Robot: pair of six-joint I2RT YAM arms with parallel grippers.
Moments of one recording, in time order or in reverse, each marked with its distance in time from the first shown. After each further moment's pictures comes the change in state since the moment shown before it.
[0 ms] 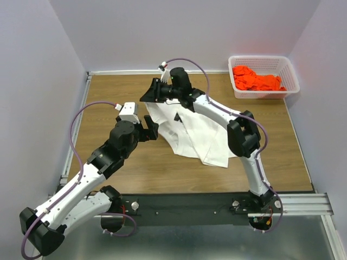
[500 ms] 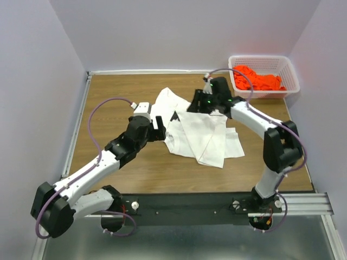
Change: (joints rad) left arm 0.001 0.180 -0.019 0.063 0.028 -0.040; right arm -0.163 -0.352 -0.477 -0.256 0.230 -0.267
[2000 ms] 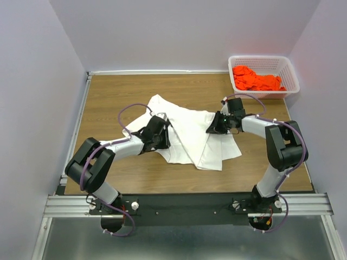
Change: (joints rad) left arm 0.036 0.590 0.038 0.167 0.300 -0.080; right arm -0.254 -0.076 -0.457 0.090 -0.087 0.032
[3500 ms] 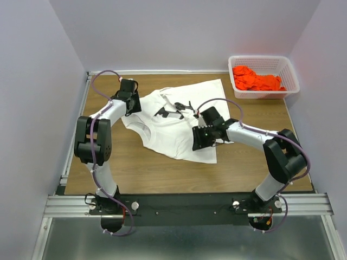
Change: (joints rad) left arm 0.474 0.293 0.526 -0.292 -0.126 0.266; right arm 0.342 -0.115 0.047 -0.252 0.148 -0.201
